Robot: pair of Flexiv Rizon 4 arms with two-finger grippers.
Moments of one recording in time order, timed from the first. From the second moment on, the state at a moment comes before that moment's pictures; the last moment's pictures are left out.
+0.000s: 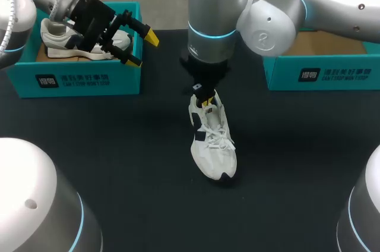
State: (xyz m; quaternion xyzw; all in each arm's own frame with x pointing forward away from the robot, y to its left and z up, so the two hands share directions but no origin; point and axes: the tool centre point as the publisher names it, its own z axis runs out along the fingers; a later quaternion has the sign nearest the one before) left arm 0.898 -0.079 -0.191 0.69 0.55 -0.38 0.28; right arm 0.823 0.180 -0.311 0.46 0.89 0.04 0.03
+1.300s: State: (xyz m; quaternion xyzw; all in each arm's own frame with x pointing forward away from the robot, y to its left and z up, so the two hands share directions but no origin) left arm 0.898 -0.079 -0.191 0.69 0.55 -0.38 0.28; right arm 0.882 0.175 -0.290 -0.07 0.98 0.02 0.17
